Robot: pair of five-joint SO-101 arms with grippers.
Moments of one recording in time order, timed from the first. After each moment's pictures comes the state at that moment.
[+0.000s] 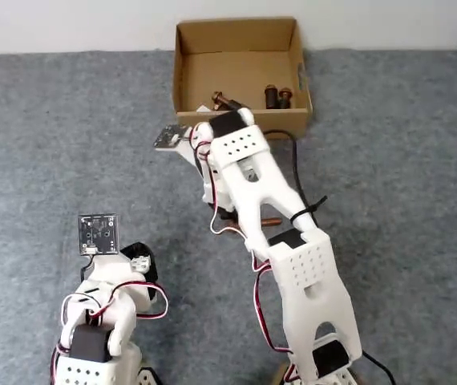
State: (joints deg) left arm 3.8 -102.9 96.7 61.9 20.4; right arm -28.7 46.2 -44.9 100.5 38.7
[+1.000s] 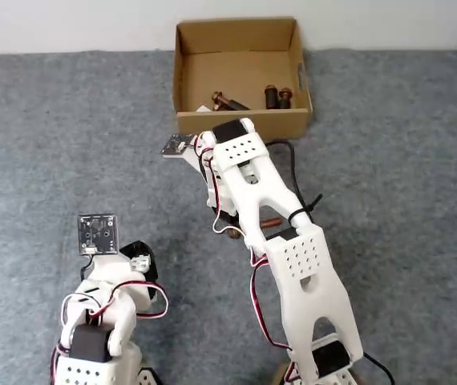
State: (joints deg) left arm 3.8 -102.9 96.7 61.2 20.4; right arm -27.4 54.7 -45.7 95.9 38.9
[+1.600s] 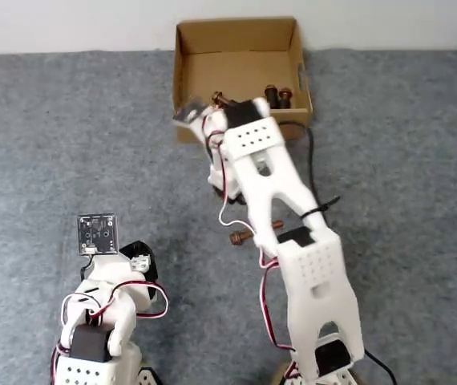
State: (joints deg) left arm 3.8 -102.9 96.7 61.2 20.5; right arm -25.1 41.8 -46.9 100.5 27.6
